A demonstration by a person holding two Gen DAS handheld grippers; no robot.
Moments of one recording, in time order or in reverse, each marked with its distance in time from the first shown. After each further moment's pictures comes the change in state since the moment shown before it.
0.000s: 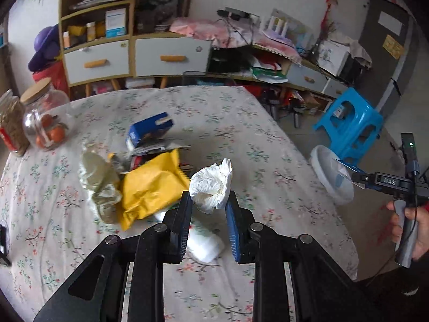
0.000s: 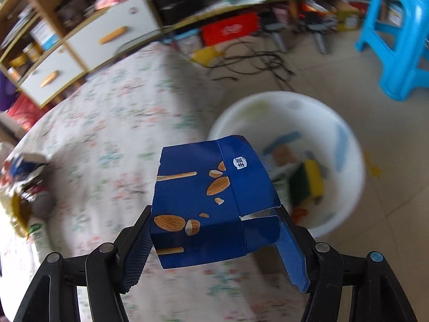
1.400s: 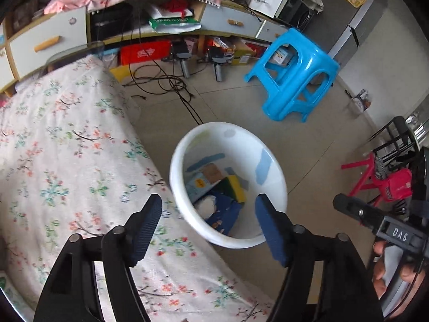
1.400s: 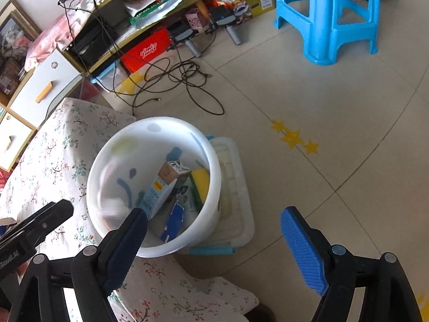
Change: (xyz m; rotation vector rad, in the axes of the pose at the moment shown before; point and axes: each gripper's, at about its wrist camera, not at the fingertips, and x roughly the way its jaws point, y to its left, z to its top) left arm 0.157 -0.242 0.051 0.183 0.250 -0.264; right arm -0.041 -0.133 0.007 0.243 -0.031 -0.081
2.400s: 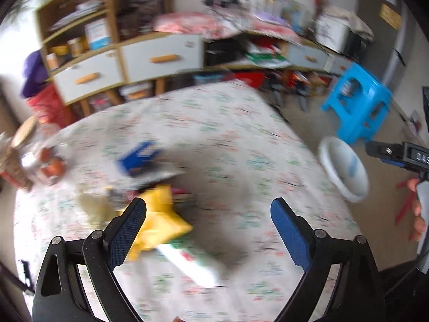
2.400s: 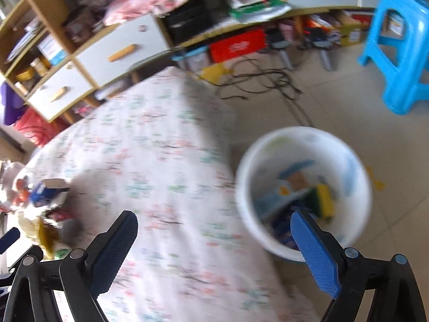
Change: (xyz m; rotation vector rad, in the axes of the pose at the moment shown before) left arm -0.183 0.189 -0.090 -0.122 -0.182 0.397; right arm 0.003 0.211 -0.029 -0.286 -0.009 0.144
